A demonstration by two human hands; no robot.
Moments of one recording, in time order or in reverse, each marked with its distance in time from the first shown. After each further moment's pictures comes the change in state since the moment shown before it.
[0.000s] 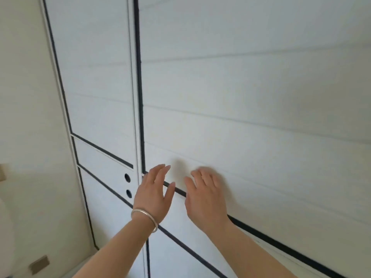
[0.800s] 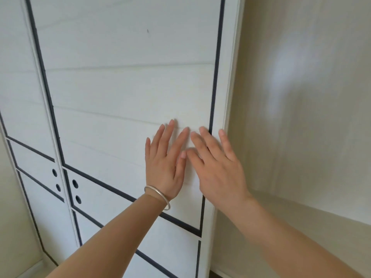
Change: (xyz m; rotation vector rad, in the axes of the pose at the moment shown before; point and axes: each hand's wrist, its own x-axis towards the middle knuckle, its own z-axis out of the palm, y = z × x) left_hand -0.053 0.361 0.060 -0.147 0.282 0.386; right_hand -0.141 0.258 -0.237 -0.530 0.249 -0.168
